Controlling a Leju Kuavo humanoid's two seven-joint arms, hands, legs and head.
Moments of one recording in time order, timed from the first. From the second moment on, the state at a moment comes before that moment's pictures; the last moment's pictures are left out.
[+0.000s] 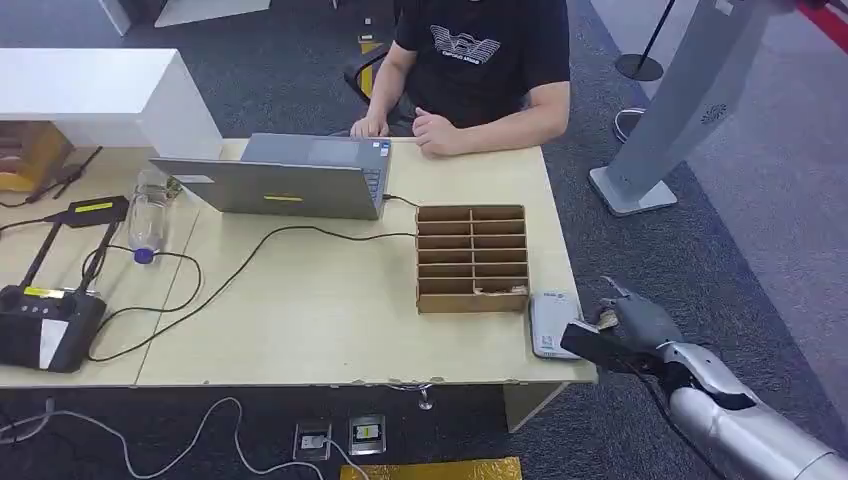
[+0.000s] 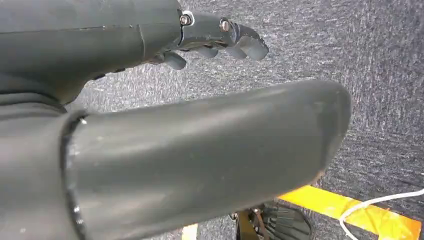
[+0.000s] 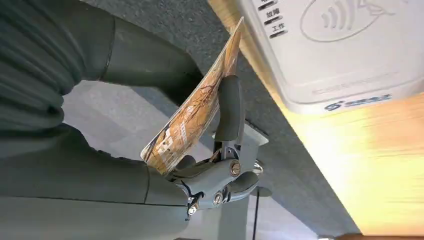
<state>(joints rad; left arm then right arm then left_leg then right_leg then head) -0.16 0.18 -1.22 -0.16 1.33 0.23 -0.06 -0.42 -0.77 0.86 -1.24 0.34 -0.28 0.01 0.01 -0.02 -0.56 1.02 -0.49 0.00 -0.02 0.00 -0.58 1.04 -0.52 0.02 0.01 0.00</state>
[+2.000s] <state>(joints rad) -0.16 0.17 -1.23 -0.16 1.33 0.21 -0.08 -0.31 -0.77 0.80 -1.46 0.45 -0.23 0.11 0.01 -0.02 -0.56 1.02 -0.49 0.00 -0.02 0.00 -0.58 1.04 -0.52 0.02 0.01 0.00</state>
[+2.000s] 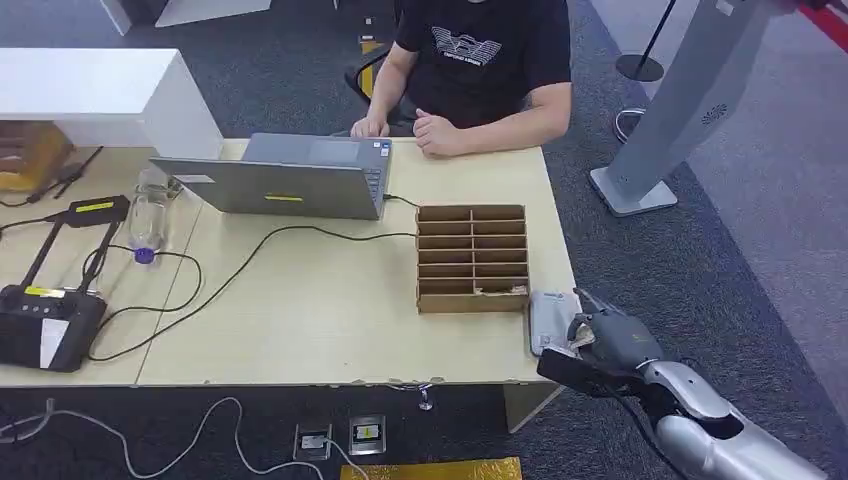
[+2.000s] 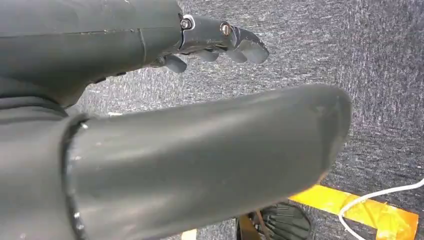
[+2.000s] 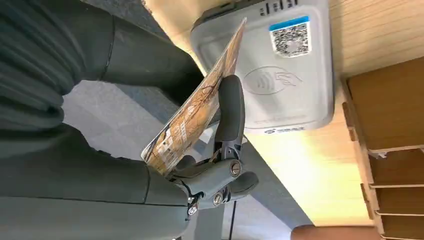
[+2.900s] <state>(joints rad) -0.16 0.17 -1.23 -0.16 1.33 0.21 -0.08 -0.29 -0.70 0.80 -1.44 0.44 -0.25 0.10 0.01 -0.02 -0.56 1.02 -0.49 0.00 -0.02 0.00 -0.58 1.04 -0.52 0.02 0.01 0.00</state>
